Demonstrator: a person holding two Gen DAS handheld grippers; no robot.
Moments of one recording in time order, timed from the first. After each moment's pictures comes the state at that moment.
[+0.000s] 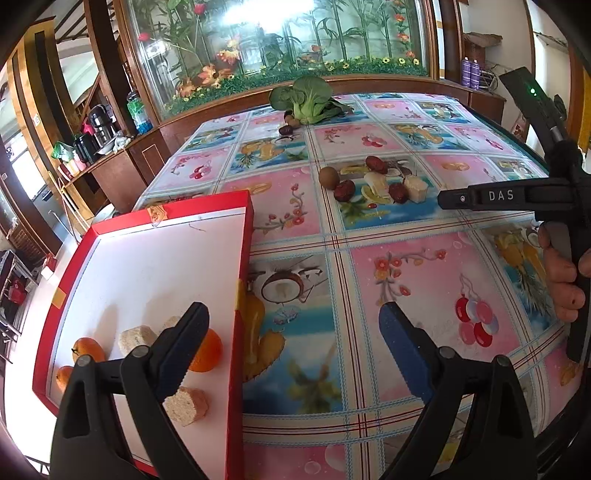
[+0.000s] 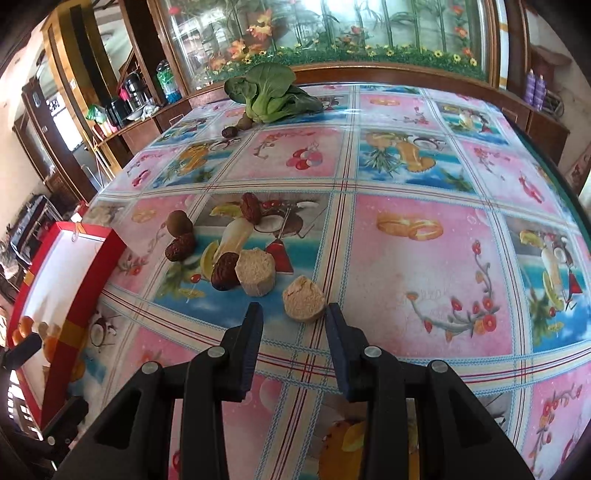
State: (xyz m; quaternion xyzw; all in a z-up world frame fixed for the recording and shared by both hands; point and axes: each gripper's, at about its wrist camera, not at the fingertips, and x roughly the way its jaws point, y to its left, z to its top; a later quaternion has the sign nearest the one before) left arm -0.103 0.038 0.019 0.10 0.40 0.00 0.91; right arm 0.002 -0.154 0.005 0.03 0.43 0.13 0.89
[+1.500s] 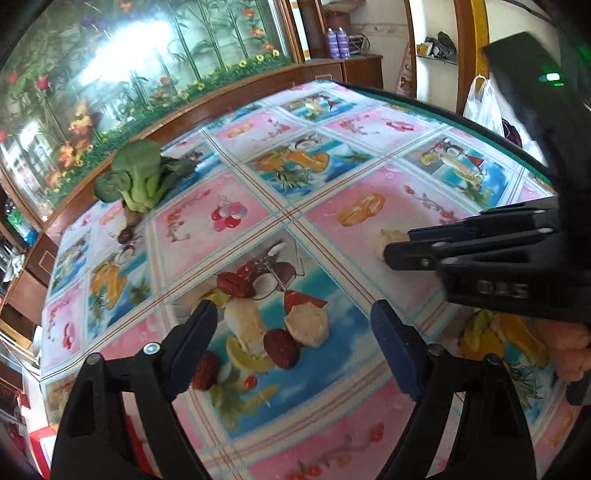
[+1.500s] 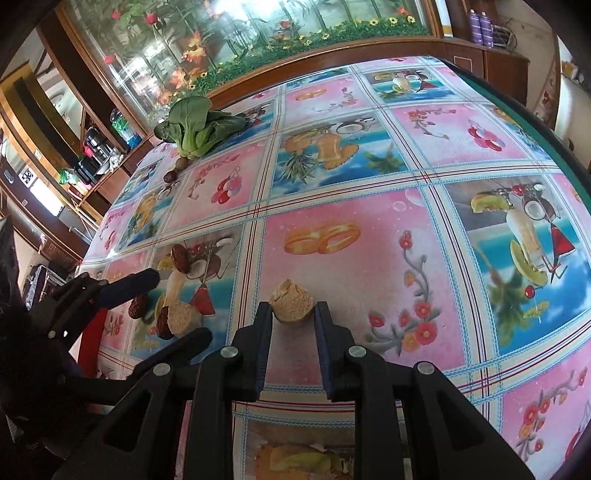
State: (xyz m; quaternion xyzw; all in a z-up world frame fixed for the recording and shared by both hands) left arm 0.035 -0.078 0.015 0.22 0.38 -0.24 0.86; right arm 0.022 -0.223 0.006 0.16 0.44 0.09 0.88
